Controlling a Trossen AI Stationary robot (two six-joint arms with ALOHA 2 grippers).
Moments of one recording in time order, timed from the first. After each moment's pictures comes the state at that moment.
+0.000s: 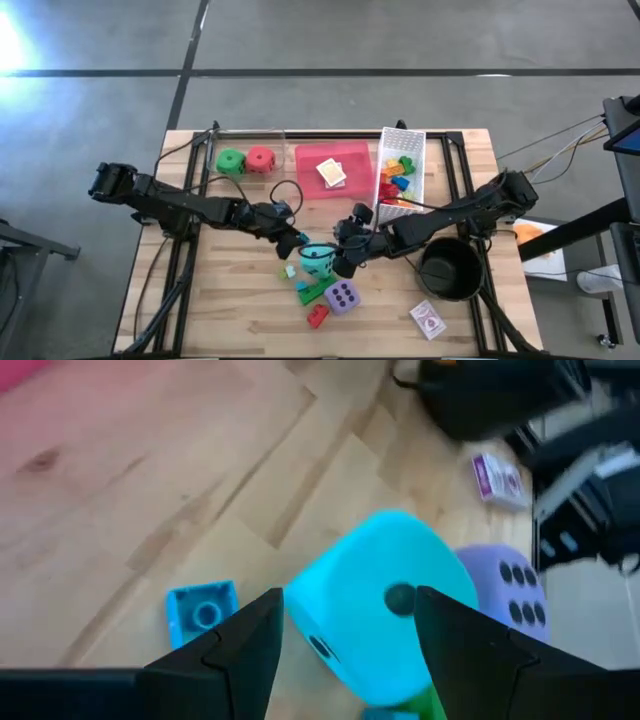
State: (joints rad) left arm -0.13 1.37 0.64 0.08 0.00 -0.81; right arm 0.32 1.69 1.23 -0.38 0.53 0.51
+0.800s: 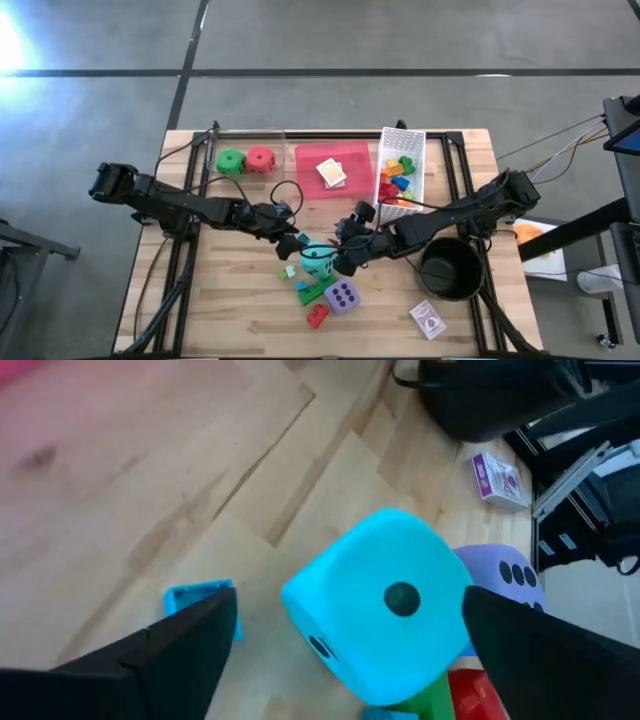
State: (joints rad) left arm -0.12 1.38 0.64 0.08 0.00 -0.81; right arm 0.33 1.68 1.23 -0.40 0.58 0.50
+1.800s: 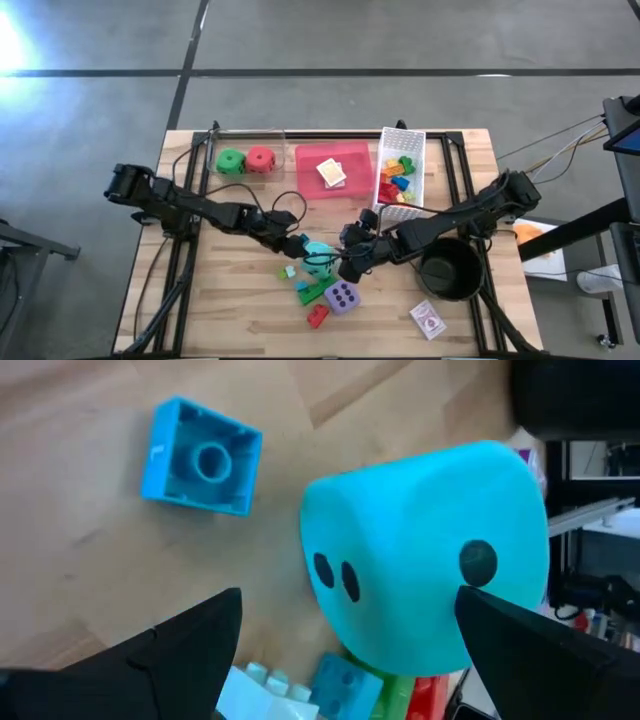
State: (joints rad) left arm -0.13 1.52 0.64 0.11 0.16 -1.27; right arm 0.36 1.68 1.21 -0.46 0.52 0.62
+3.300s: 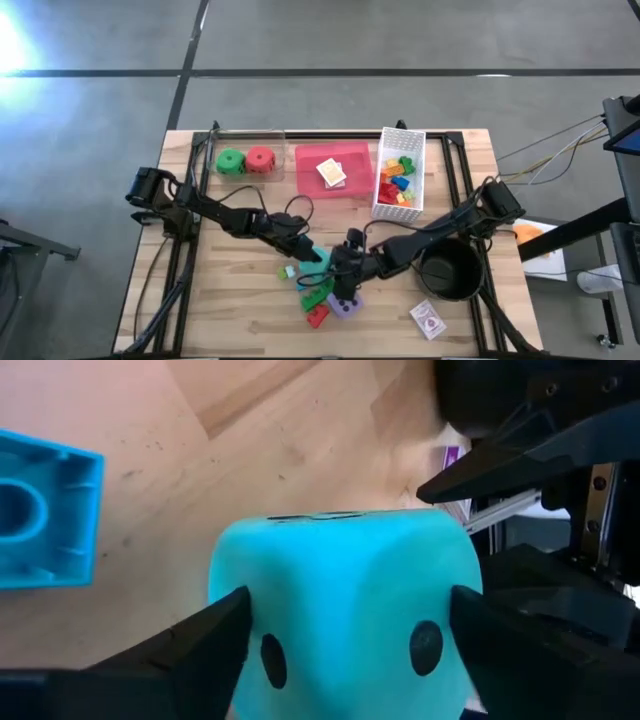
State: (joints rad) left arm -0.14 1.70 0.64 0.48 0.24 -1.29; right arm 0.37 1.86 1.17 -0.22 0.44 0.57
